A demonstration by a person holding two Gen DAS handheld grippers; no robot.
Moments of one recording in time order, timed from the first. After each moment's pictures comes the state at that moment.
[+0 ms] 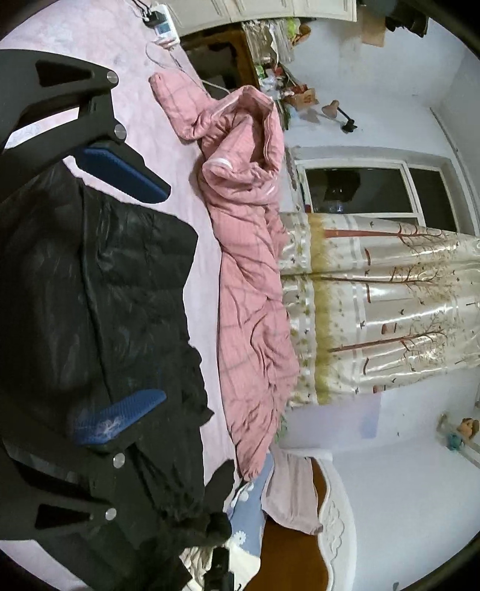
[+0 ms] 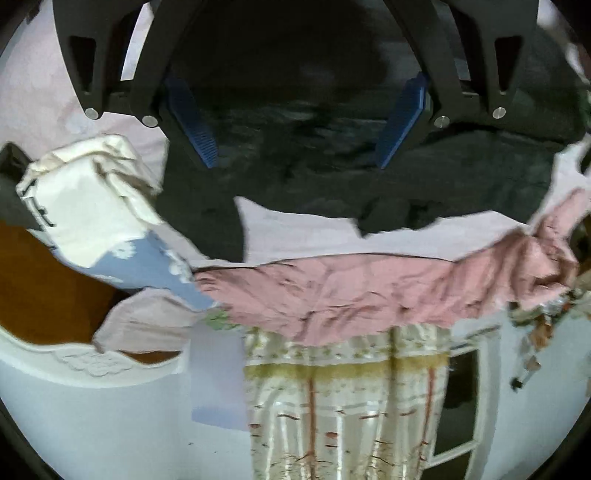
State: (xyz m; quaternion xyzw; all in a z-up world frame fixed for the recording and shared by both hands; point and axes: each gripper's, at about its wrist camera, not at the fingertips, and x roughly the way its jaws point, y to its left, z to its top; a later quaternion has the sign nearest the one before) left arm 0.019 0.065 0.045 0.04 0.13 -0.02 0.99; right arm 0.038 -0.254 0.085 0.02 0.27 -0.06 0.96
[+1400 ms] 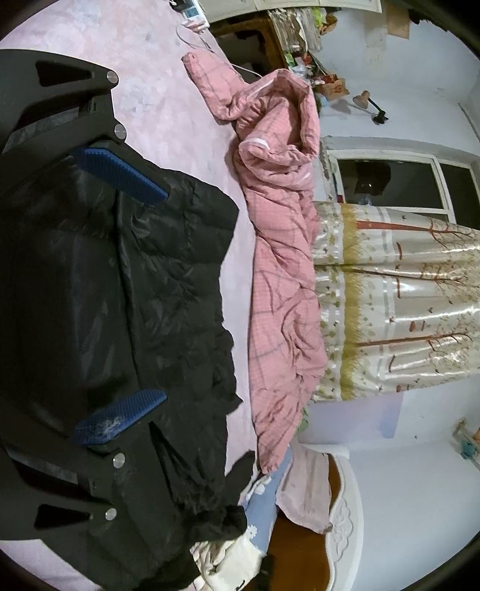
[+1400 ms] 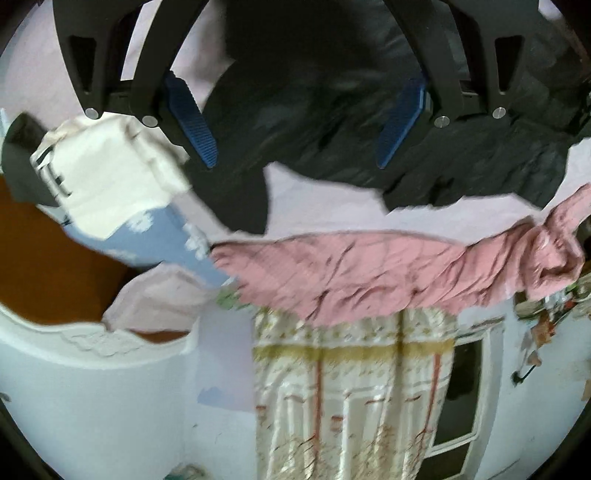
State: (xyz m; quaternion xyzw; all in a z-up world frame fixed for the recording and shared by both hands) left arm 0.034 0.043 0.018 0.01 0.20 -0.03 0.98; right arm 0.042 -0.308 0.109 -0.01 0.22 -0.10 0.97
